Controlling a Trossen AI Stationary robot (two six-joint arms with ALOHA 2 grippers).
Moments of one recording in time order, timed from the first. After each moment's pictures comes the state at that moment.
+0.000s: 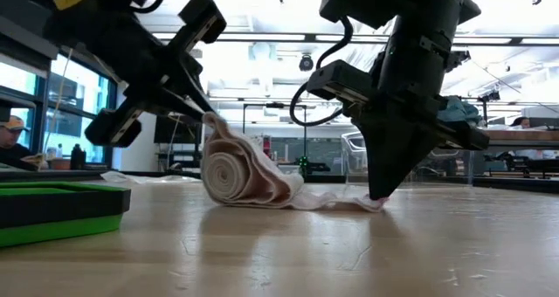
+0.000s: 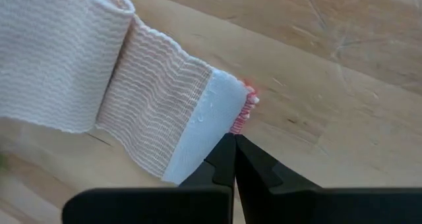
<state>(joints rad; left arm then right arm) -0.27 1.49 0.61 0.23 -0.16 -1.65 0.28 1.88 1.13 -0.51 0.05 1.48</state>
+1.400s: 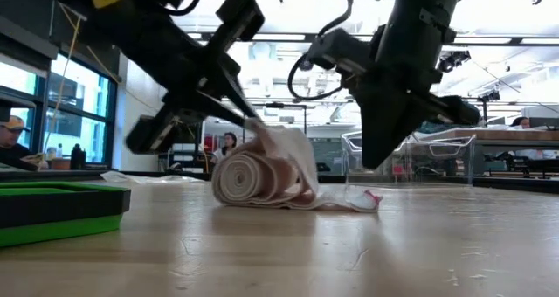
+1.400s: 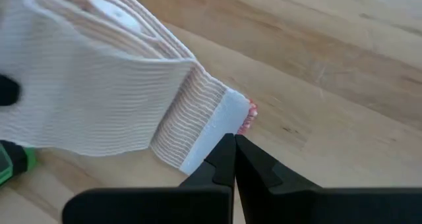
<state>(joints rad) -0.26 1.67 0.76 0.29 -0.11 -1.56 0.29 1.82 1.17 -0.59 0.13 1.44</state>
